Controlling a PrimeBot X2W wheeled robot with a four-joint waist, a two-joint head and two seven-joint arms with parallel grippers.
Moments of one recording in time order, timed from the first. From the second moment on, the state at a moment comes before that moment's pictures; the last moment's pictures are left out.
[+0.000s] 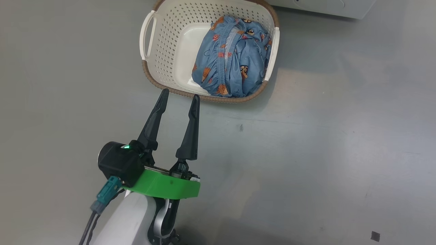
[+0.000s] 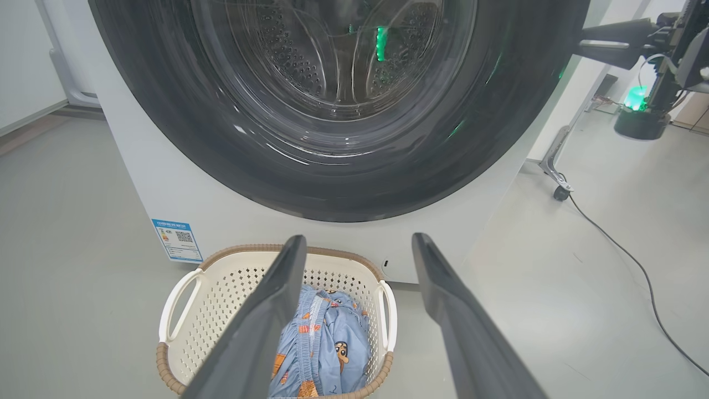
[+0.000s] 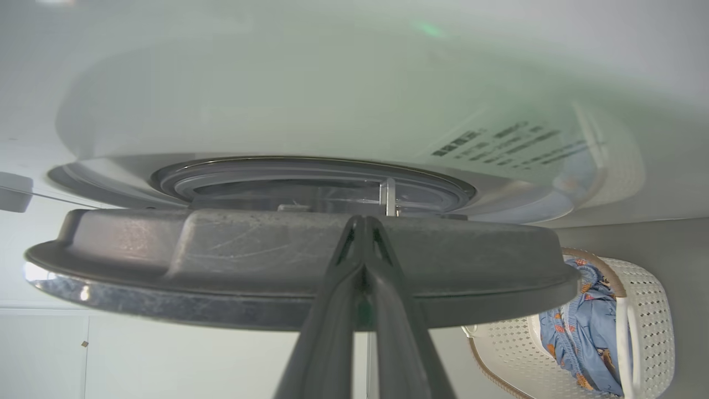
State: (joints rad) left arm -0.36 0.03 -0.55 -0.07 -0.38 0.10 -0.25; right arm -1.21 -0.30 0.07 0.46 1.37 -0.09 0.69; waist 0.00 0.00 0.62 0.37
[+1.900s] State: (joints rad) left arm -0.36 0.03 -0.55 -0.06 -0.36 0.11 -0.25; right arm -1.05 -0.24 0.24 0.38 1.52 -0.08 1.06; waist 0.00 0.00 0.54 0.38
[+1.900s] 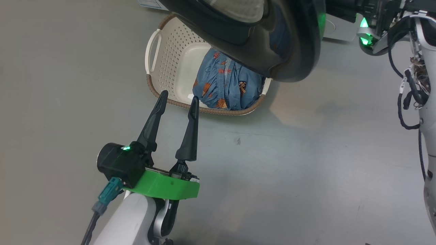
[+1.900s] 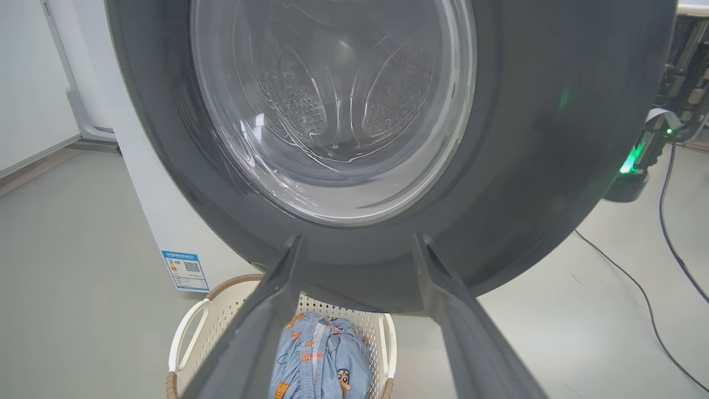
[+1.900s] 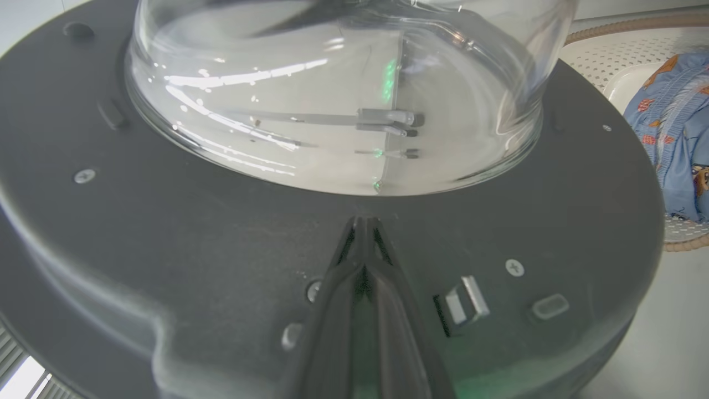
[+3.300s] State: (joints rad) left arm -0.32 0.03 -0.49 -0.05 -0.36 0.11 -0.25; right arm -0.80 -0.12 0.40 0.21 1.53 -0.11 1.10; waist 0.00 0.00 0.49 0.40
